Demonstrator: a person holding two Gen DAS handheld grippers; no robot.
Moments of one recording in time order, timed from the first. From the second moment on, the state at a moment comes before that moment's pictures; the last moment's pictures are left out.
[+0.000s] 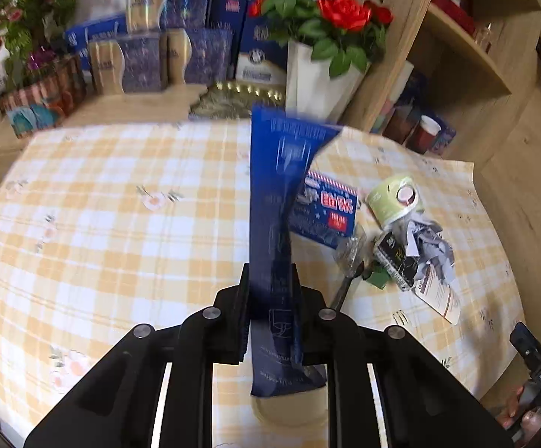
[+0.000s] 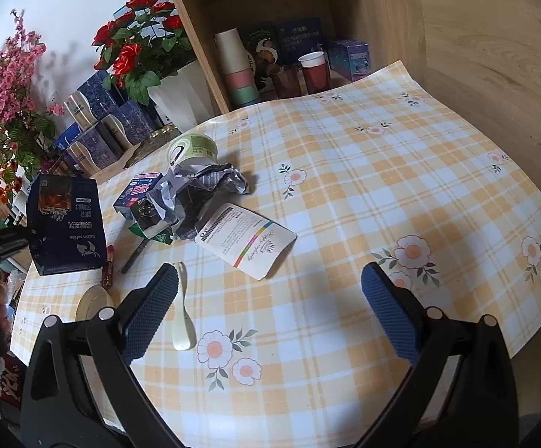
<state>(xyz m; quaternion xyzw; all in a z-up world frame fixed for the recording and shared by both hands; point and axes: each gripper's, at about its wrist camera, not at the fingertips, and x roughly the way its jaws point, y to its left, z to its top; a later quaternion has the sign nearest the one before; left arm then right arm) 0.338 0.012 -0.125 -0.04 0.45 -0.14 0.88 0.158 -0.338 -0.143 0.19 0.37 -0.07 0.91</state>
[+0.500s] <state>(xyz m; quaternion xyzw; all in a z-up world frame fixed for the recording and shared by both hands) 0.329 0.030 -0.103 -0.08 0.41 -0.14 0.90 0.267 -0.302 -0.196 -0.06 0.44 0.06 0.89</state>
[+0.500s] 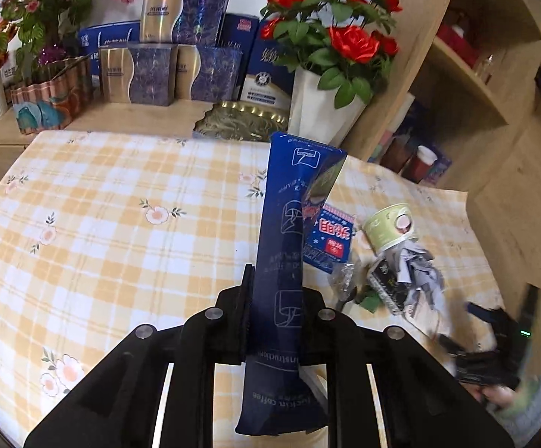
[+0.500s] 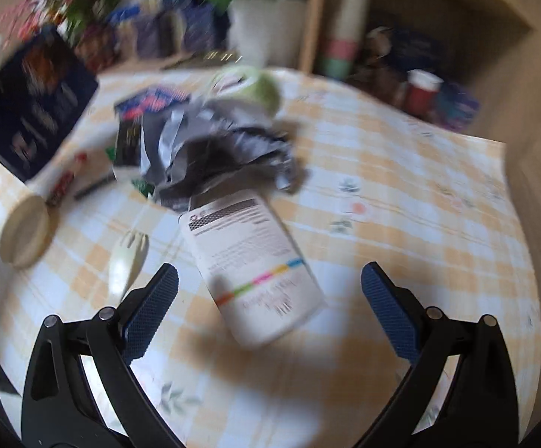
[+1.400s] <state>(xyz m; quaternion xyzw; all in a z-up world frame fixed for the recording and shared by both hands) 0.182 0.027 -0.068 -0.05 0.36 -0.21 0.91 0.209 -0.297 -0.172 0.09 0.43 0.08 0.90</state>
